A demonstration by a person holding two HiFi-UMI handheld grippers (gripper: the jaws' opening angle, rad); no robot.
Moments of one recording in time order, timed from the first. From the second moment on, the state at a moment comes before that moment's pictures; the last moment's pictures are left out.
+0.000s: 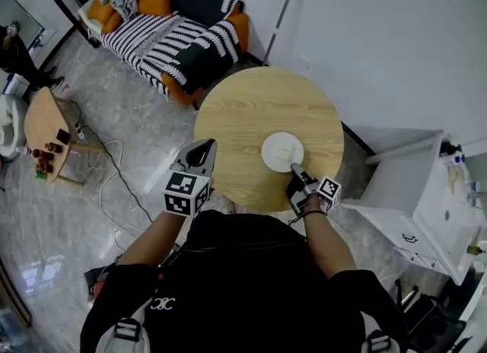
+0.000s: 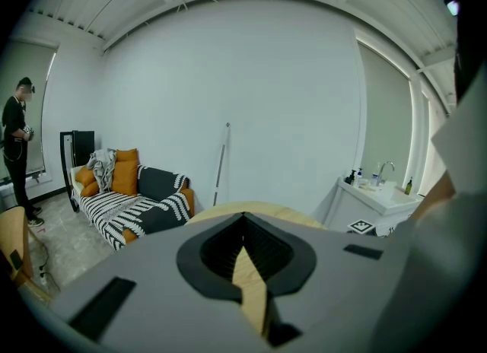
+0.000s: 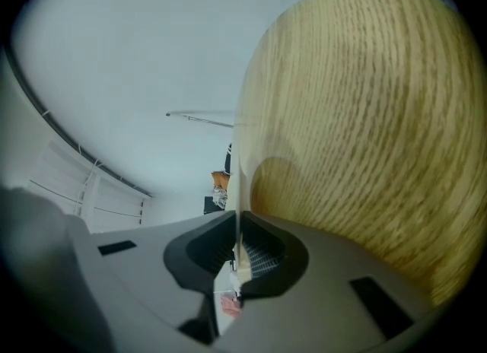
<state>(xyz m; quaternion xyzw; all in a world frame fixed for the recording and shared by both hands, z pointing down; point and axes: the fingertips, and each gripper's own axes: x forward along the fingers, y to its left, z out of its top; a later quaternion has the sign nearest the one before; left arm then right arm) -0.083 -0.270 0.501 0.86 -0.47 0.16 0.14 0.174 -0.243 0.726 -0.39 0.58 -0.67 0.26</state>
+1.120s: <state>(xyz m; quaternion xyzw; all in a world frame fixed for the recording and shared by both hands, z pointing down) -0.079 -0.276 0.514 0.86 -0.45 0.17 0.16 0.175 -0.255 0.752 -0.51 0.51 -0.69 0.12</state>
